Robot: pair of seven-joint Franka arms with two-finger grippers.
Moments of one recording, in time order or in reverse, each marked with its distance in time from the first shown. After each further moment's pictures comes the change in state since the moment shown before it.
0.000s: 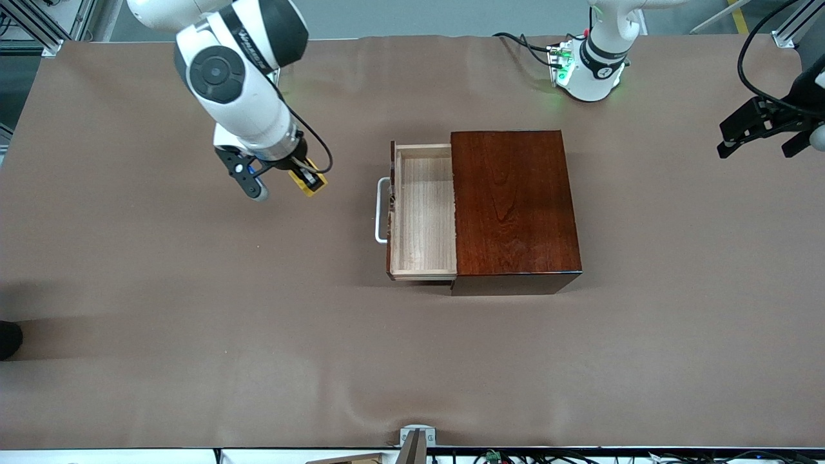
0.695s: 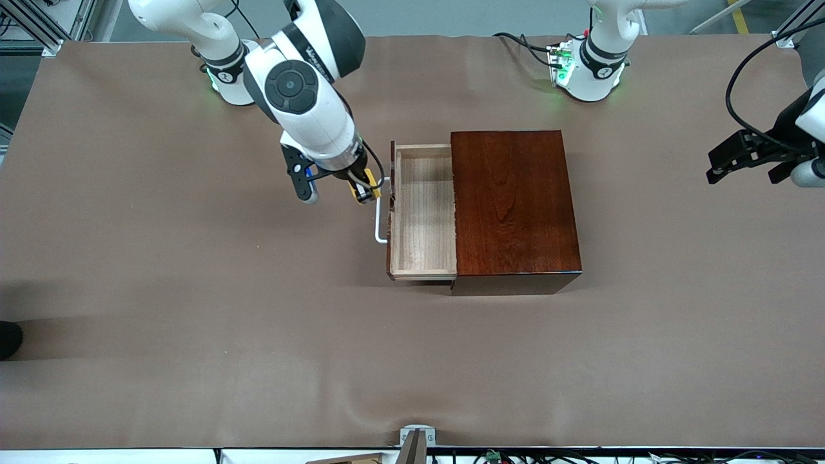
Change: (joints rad) left arm 0.000 0.070 -0.001 0.000 0.000 0.057 0.000; right arm 0.104 0.178 0.000 0.167 0.083 0.105 0.384
